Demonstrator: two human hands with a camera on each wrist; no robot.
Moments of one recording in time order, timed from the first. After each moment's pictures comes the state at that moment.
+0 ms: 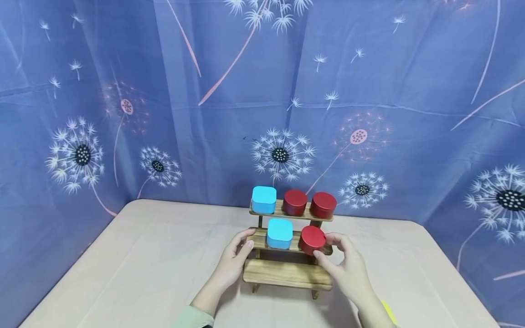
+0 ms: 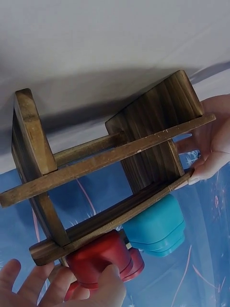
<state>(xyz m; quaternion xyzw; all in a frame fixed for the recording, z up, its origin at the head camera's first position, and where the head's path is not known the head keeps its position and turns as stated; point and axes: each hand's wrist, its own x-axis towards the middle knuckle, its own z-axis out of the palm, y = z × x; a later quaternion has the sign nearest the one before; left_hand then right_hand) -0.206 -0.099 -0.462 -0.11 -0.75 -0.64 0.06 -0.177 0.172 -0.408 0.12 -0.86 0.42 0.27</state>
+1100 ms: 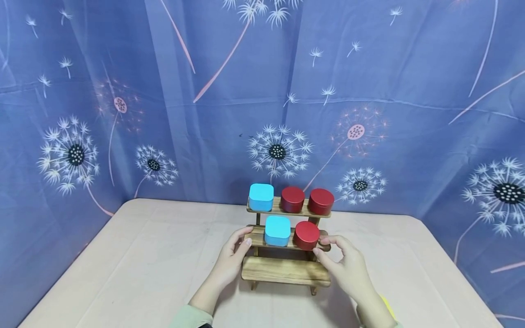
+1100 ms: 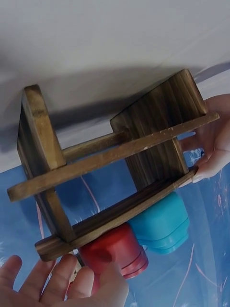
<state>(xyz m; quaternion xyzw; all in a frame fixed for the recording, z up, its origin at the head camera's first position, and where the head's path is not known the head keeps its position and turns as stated) -0.204 -0.098 -0.458 -0.11 -0.75 -0.65 0.05 -0.177 0.177 -0.412 0.13 -0.86 0.40 0.28</state>
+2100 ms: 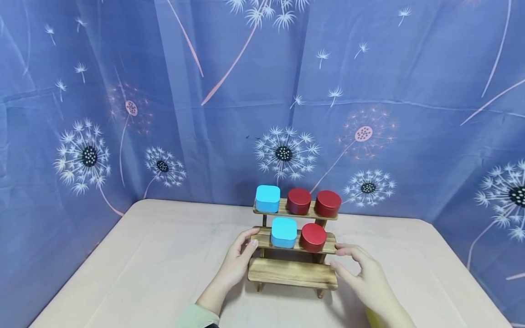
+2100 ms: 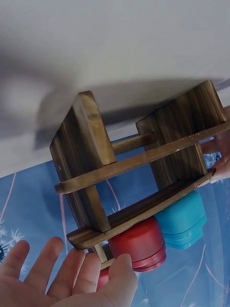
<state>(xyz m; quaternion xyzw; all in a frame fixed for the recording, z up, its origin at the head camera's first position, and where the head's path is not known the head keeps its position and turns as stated) -0.204 -0.098 -0.461 -0.11 -0.76 -0.64 0.06 -0.163 0.200 -0.414 0.15 -0.88 0.37 0.25</state>
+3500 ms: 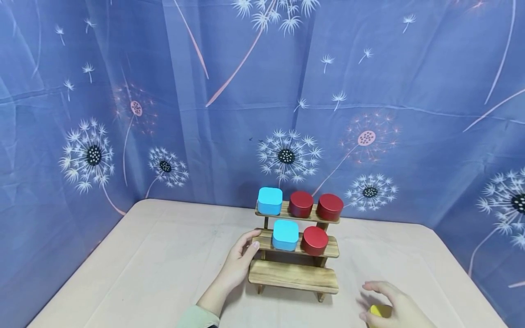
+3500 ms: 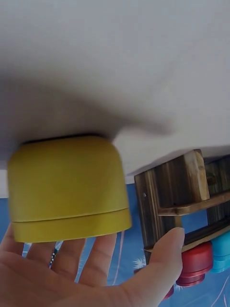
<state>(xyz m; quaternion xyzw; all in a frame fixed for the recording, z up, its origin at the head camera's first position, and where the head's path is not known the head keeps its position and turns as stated) -0.205 -0.099 -0.462 -0.12 -0.75 -0.65 0.06 -0.138 0.275 -0.439 0.12 -0.96 0.24 0.02</state>
